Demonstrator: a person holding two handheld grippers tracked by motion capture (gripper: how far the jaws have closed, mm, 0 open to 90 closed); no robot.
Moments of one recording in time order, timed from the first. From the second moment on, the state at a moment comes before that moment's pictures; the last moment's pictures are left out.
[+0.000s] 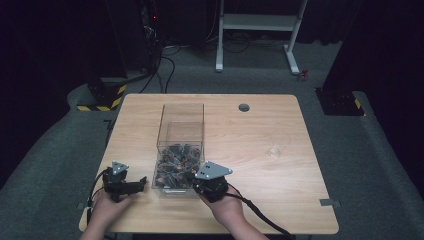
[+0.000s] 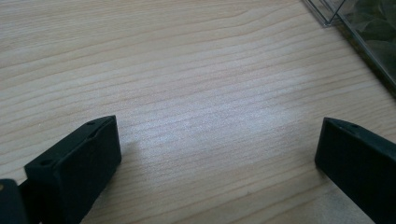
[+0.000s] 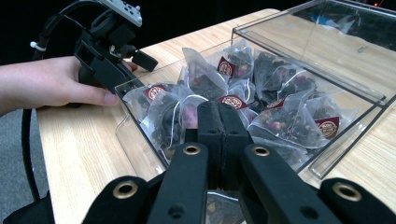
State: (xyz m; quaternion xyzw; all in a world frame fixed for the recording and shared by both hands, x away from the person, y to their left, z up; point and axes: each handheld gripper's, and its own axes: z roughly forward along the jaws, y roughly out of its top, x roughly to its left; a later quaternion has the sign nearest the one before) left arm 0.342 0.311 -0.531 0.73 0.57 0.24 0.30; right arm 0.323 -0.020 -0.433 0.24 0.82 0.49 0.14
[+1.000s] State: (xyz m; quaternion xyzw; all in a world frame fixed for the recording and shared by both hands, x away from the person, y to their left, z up) left arm 0.342 0.311 -0.531 0.73 0.57 0.24 0.30; right arm 0.324 -0.034 -0.420 0.25 0.80 0.52 0.16
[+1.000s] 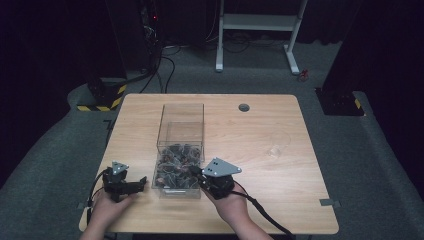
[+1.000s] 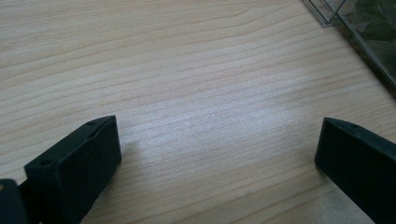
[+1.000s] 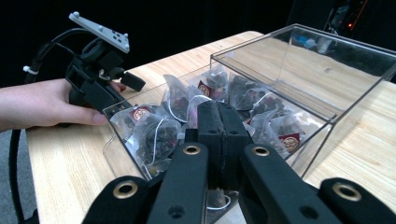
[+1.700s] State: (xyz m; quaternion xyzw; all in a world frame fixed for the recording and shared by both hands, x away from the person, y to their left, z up) left arm 0.342 0.311 -0.531 0.73 0.57 0.24 0.30; right arm 0.328 -0.053 -0.409 0.27 0.78 0.53 0.19
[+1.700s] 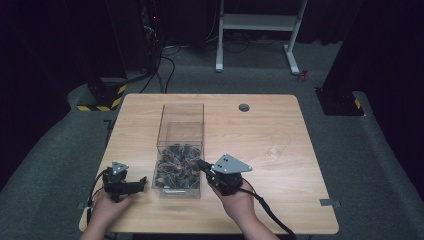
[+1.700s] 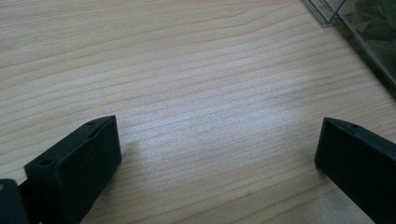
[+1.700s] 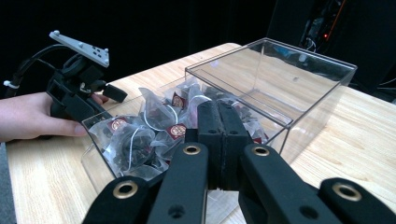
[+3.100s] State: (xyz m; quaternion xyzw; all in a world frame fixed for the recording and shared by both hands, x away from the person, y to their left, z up) left arm 0.342 0.311 -0.531 0.73 0.57 0.24 0.30; right arm 0.338 -0.103 -0.405 0.31 0.76 0.52 0.24
